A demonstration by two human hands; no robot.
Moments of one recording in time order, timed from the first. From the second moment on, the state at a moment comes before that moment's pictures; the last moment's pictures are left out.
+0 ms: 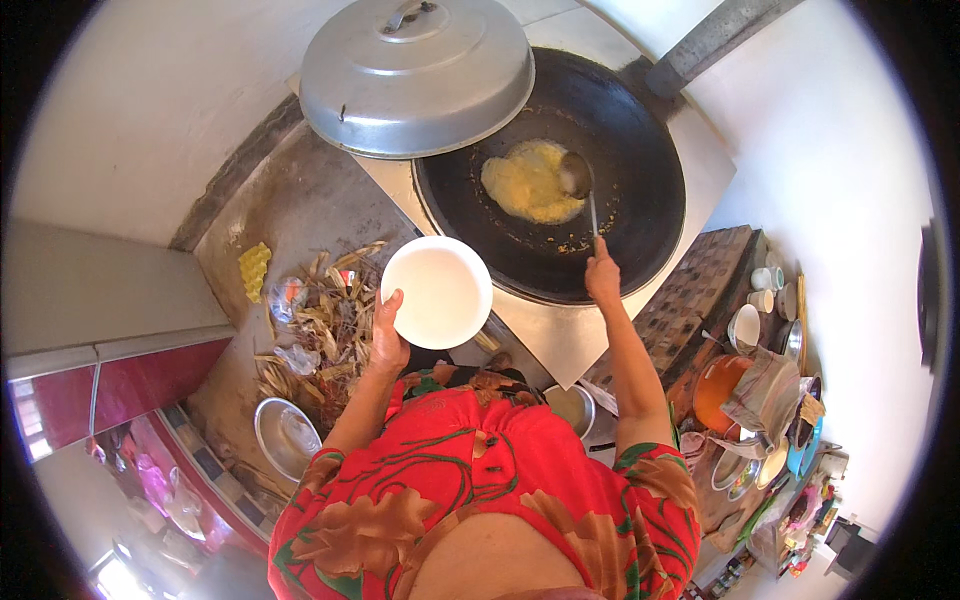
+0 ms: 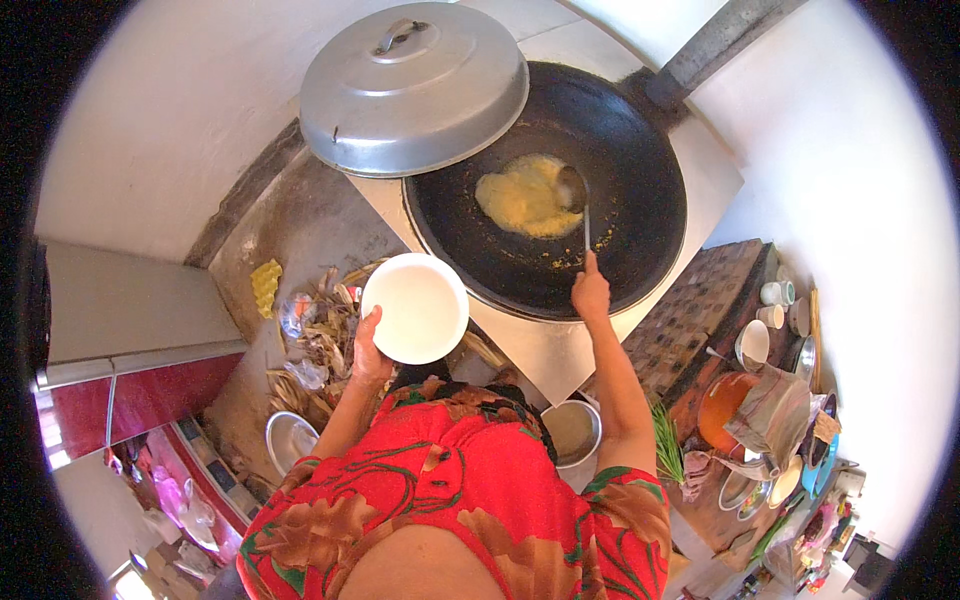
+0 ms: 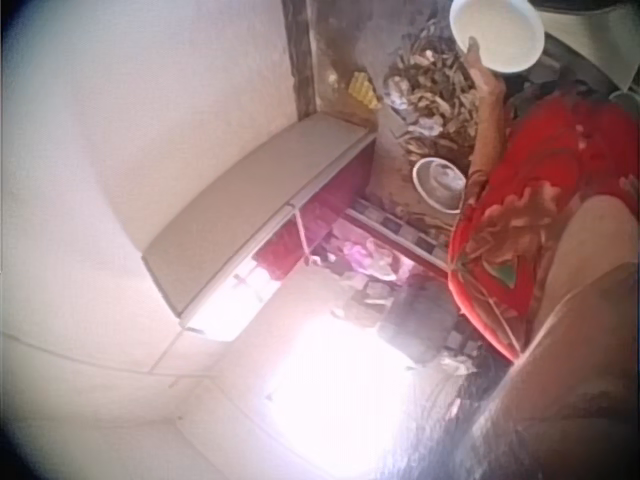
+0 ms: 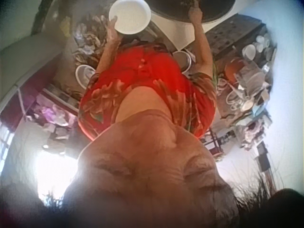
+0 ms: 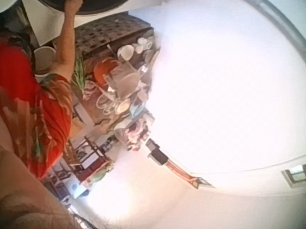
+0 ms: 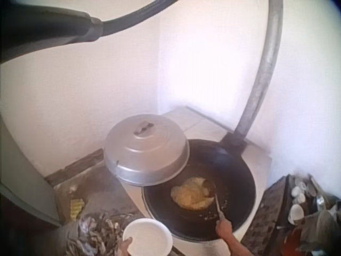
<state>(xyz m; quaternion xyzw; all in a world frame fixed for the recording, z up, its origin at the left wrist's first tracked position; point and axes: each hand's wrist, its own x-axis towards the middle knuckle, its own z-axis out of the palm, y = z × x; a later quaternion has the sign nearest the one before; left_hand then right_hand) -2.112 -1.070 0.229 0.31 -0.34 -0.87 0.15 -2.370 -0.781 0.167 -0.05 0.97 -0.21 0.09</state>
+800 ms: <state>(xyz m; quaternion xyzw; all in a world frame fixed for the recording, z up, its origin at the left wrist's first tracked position) -2.110 -1.058 0.217 0.31 -0.33 -0.88 0.14 -2.382 -0.805 0.150 0.00 0.92 -0.36 0.14</state>
